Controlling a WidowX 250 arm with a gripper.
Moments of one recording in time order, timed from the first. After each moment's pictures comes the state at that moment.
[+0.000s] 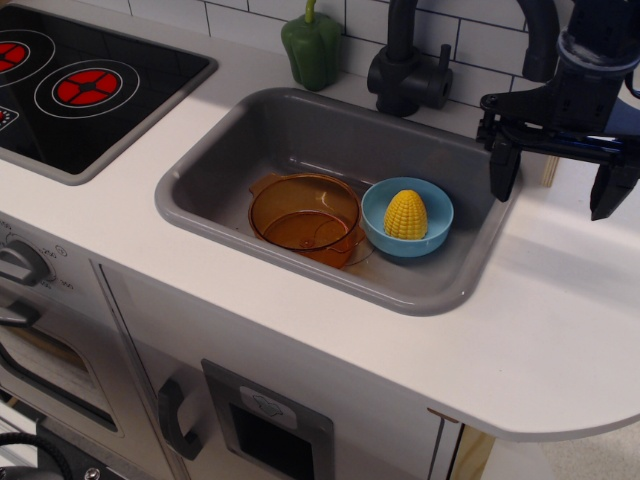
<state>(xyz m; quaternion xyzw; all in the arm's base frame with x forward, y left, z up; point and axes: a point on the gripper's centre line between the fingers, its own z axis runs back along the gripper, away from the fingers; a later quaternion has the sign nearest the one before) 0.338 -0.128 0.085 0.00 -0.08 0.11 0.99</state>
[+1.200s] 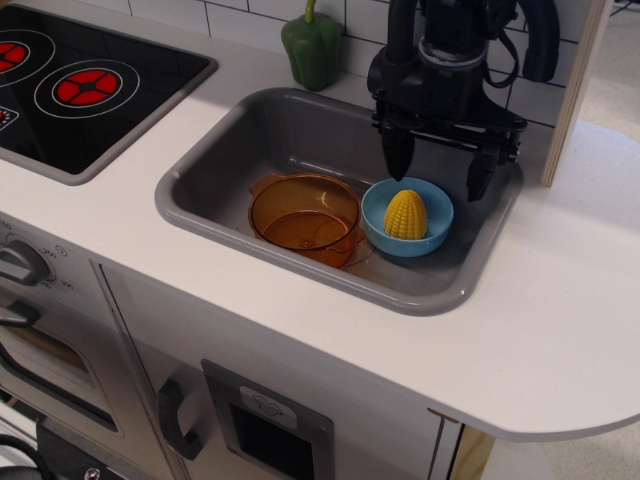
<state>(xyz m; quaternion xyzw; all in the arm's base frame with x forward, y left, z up) 0.365 -0.043 0.046 0.00 -0.06 0.04 1.00</state>
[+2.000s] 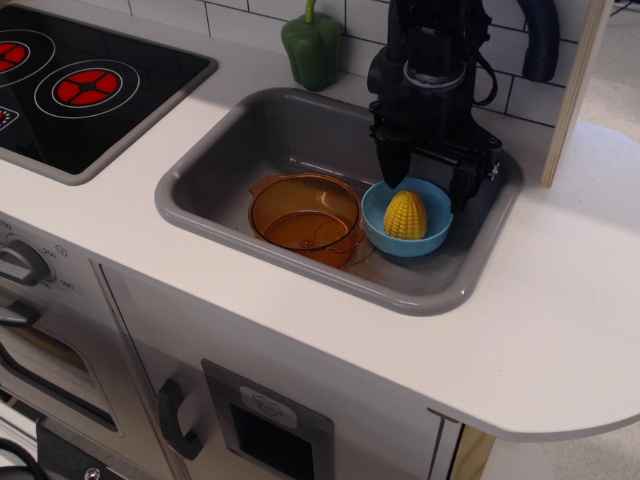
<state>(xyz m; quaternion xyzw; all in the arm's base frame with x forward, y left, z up) 0.381 -0.029 0.018 -0.03 -0.07 -0.03 1.00</state>
